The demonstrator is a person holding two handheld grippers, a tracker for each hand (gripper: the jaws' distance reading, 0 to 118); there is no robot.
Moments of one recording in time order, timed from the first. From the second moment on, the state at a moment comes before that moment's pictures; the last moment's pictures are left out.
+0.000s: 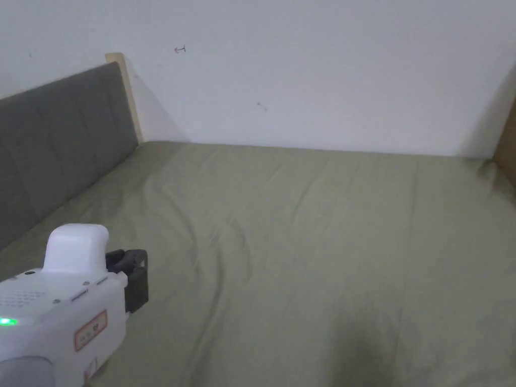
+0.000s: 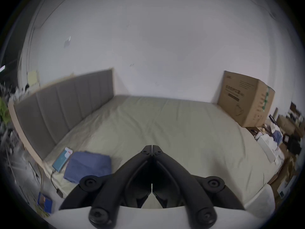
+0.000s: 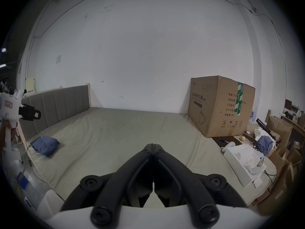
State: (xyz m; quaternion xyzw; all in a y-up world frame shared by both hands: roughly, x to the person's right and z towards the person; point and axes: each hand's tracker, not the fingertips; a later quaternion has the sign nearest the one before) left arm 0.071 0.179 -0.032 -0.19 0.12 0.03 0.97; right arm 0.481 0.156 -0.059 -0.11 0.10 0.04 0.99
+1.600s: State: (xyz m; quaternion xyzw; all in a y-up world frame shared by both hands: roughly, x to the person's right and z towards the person) left arm 0.270 0.223 0.023 -0.08 0.09 0.03 0.99; right arm 0.540 0.199 -0.020 -0.03 0.11 -0.01 0.99
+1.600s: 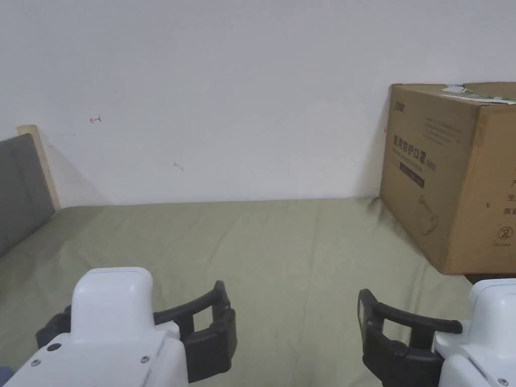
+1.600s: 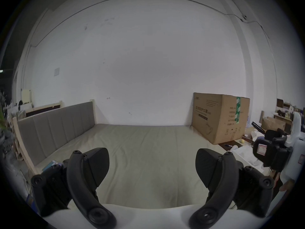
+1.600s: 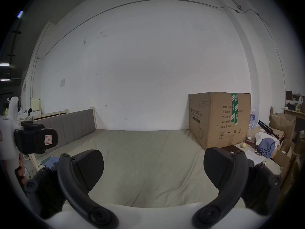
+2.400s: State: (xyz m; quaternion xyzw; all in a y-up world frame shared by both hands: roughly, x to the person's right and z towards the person) left arm 0.272 0.220 0.012 -0.09 0.11 0.03 0.99; right arm 0.540 0.200 -0.015 -0.03 0.09 -0.02 1.00
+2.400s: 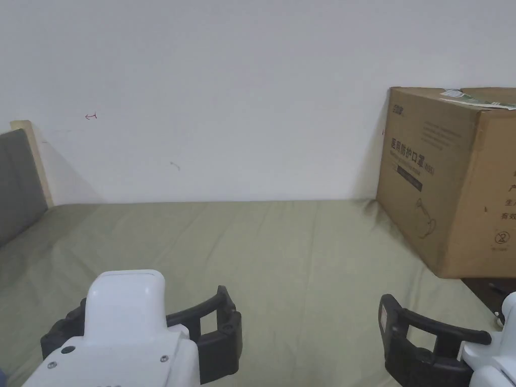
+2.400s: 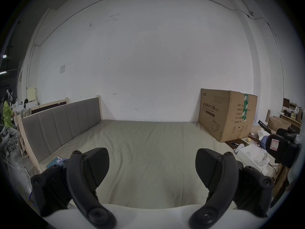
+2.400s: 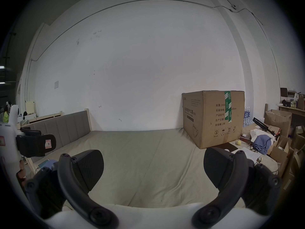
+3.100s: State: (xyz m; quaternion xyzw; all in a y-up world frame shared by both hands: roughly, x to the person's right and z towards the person) left arm 0.272 0.213 0.018 -0.09 0.08 0.01 0.99; right arm 0.535 0.199 -0.013 -0.04 0.10 -0.02 0.99
